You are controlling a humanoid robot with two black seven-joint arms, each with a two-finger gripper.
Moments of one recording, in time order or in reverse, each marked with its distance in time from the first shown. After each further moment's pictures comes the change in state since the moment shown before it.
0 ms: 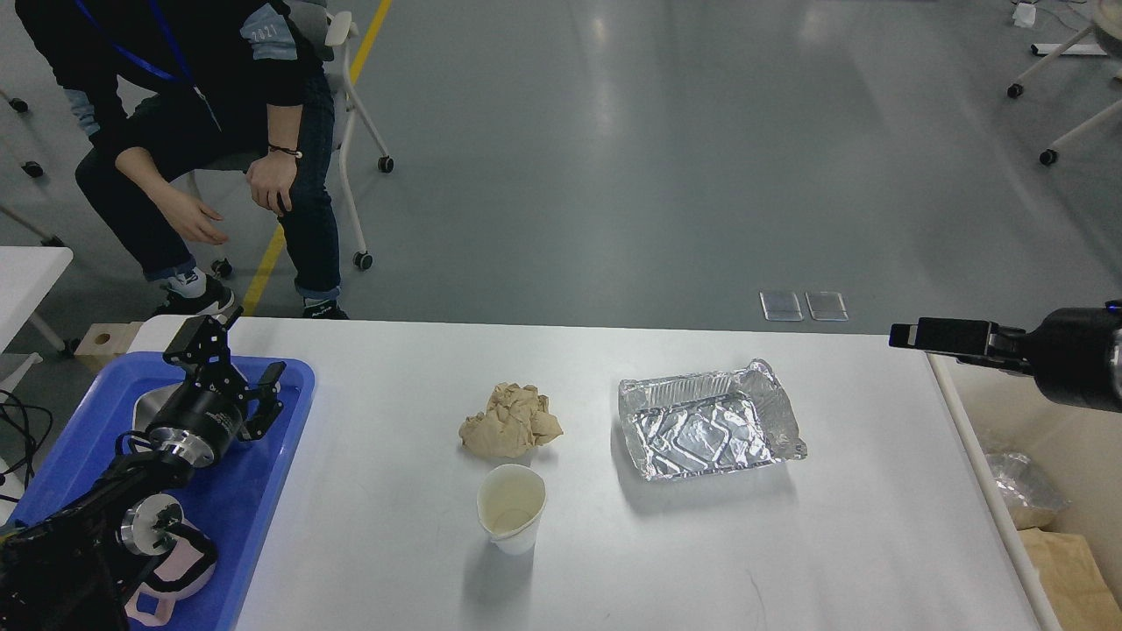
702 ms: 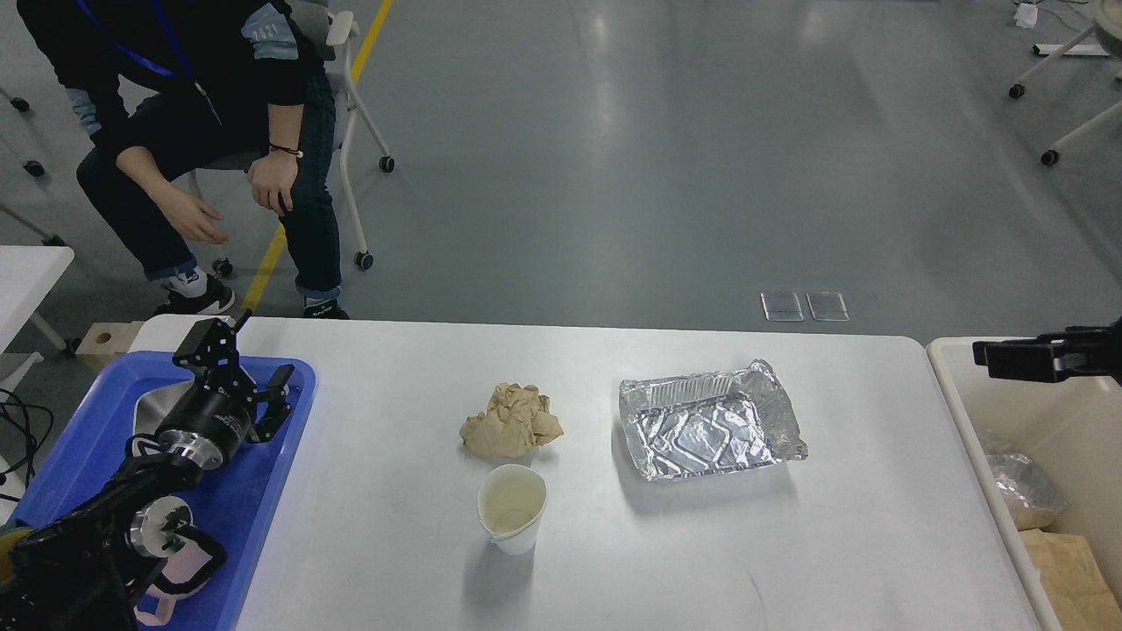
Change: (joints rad) left arm 0.003 -0.019 0.000 0.000 0.000 0.000 -0.001; right arm -0.010 -0.177 -0.026 0.115 -0.275 0.034 -0.004
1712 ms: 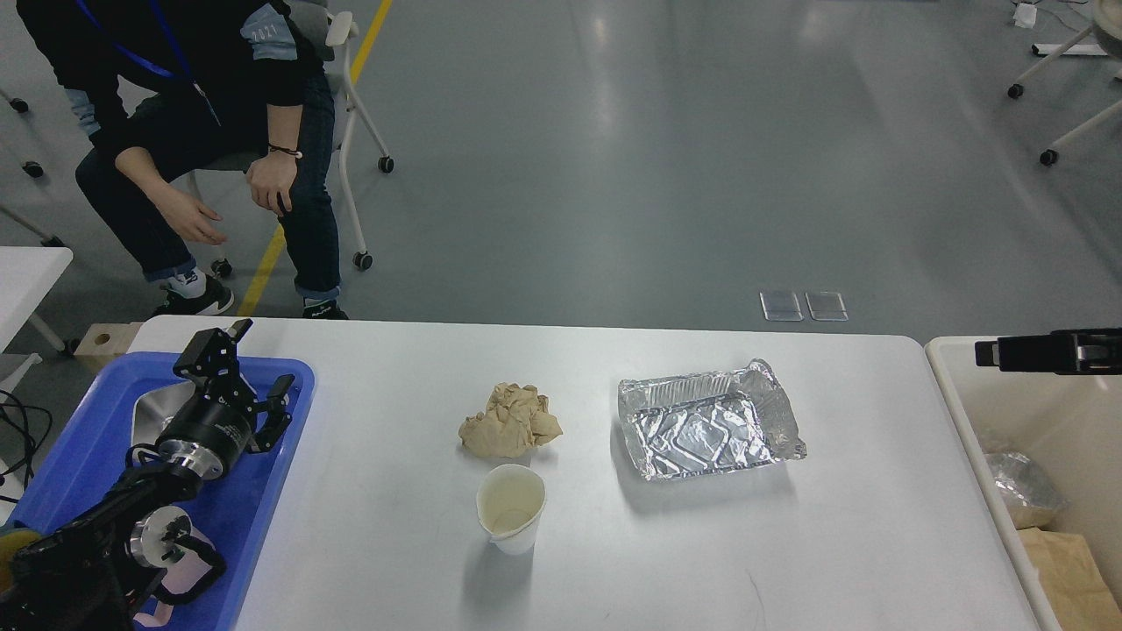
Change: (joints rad) left arm 0.023 -0.001 0.000 0.000 0.000 0.000 0.000; right arm 0.096 -0.134 -0.080 -0.013 0.268 0.054 0.062
